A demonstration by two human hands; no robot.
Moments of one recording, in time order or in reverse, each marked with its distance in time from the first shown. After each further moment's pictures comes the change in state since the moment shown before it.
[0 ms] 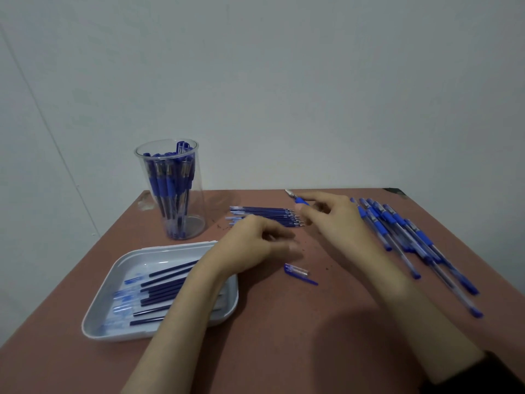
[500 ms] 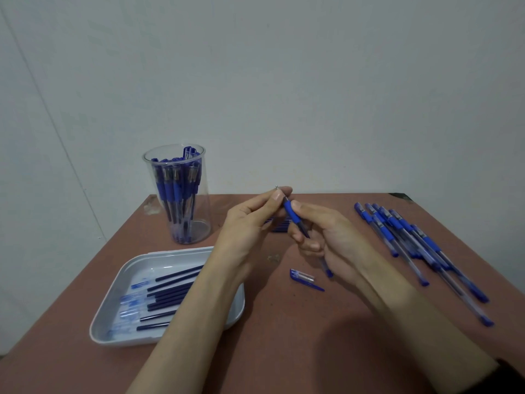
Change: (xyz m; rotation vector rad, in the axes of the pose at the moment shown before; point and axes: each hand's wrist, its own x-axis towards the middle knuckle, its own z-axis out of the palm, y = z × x) left_hand 0.004 0.013 0.002 -0.989 0.268 0.060; right_hand -0.007 -0.014 0.010 0.751 -0.408 0.221
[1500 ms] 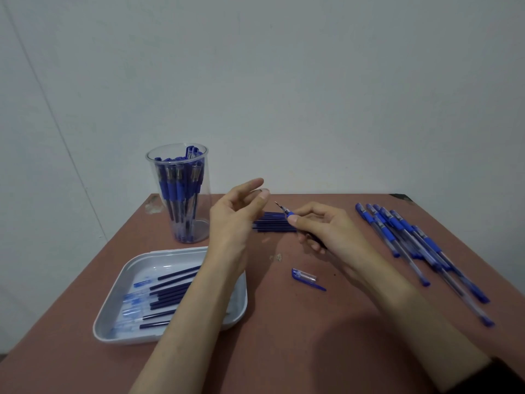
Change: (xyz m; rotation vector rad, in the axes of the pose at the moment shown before) left_hand 0.004 0.002 -0.012 0.112 0.280 0.123; right_hand 0.009 0.011 -0.014 -0.338 0.180 -0.098
